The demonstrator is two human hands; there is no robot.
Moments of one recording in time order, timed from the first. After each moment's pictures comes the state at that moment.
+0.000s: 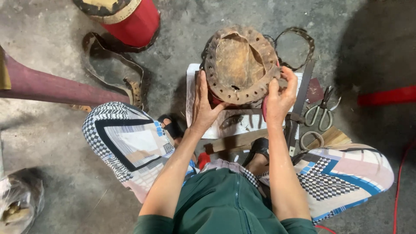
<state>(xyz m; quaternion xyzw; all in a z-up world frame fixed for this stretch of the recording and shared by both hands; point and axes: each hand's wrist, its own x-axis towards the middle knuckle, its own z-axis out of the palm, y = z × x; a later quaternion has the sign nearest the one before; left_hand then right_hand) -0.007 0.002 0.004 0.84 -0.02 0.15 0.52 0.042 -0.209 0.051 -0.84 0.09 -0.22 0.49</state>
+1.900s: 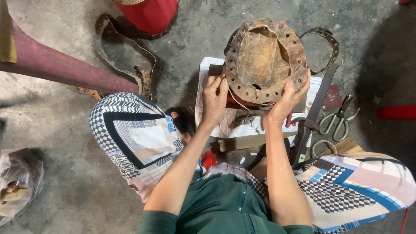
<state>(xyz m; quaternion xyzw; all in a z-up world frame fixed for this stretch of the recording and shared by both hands) 0.006 -0.004 -0.042 0.72 0.12 0.16 0.66 0.030 -0.152 0.041 -0.68 0.16 -0.19 0.69</state>
